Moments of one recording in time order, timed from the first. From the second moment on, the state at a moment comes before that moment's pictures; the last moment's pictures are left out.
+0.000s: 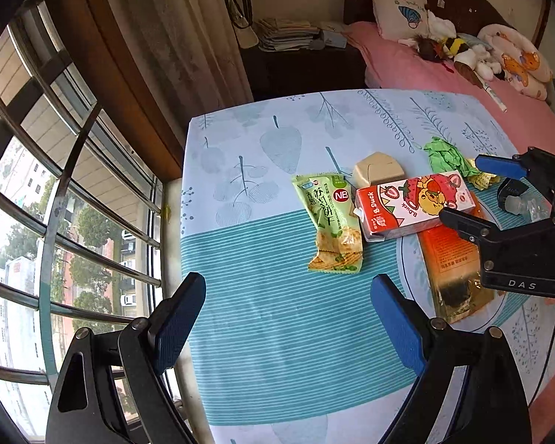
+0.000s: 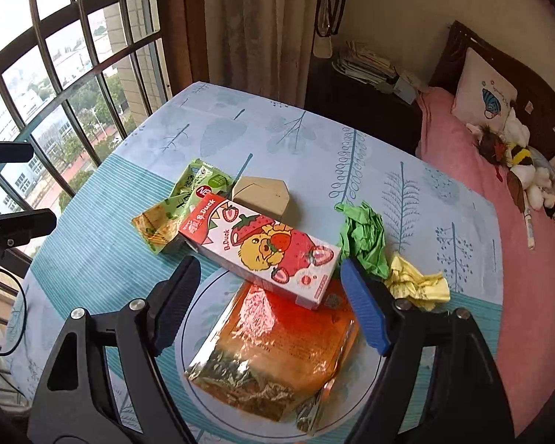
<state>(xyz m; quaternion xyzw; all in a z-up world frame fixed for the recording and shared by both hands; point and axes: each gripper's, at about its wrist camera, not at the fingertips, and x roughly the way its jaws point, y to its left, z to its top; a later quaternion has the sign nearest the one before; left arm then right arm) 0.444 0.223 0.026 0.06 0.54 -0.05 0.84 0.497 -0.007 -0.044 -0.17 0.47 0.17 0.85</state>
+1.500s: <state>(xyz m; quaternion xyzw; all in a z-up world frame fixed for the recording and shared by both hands) 0.537 0.160 -0.096 0.05 0.61 -0.08 0.79 0.520 -0.010 -0.078 -0.07 0.50 0.15 0.85</state>
